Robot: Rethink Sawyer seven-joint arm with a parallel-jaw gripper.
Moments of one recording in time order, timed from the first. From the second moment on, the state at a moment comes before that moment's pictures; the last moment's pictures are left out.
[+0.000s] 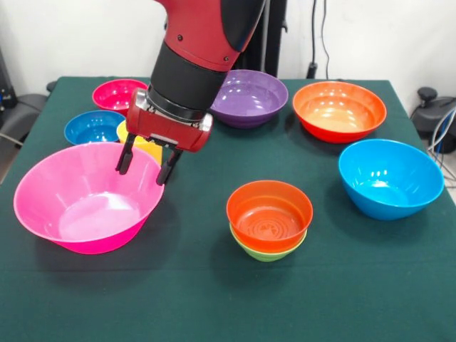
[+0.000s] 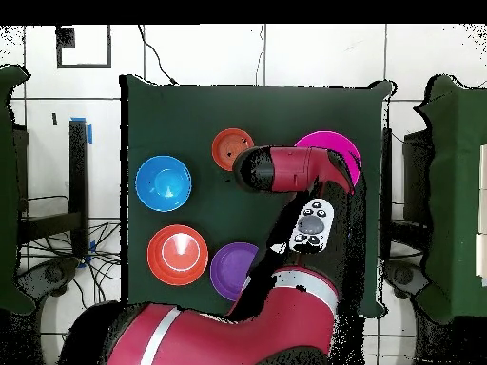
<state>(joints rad) -0.10 -0.38 -0.31 1.27 -0.20 0.47 1.68</state>
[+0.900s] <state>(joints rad) -0.10 -0.35 -0.30 1.27 -0.19 0.47 1.68</state>
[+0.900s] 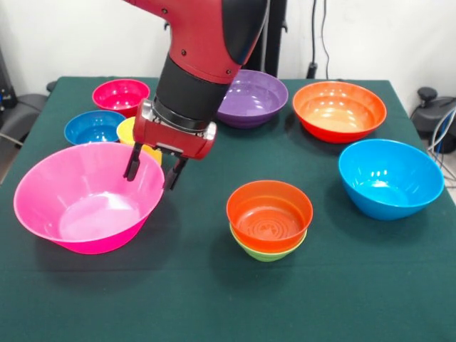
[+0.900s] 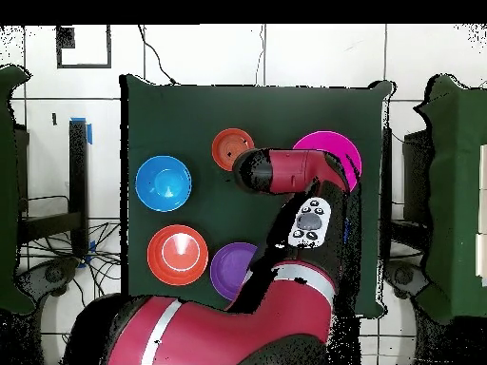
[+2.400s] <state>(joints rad) -0.09 -0.29 -0.30 1.27 -0.17 0.47 1.68</state>
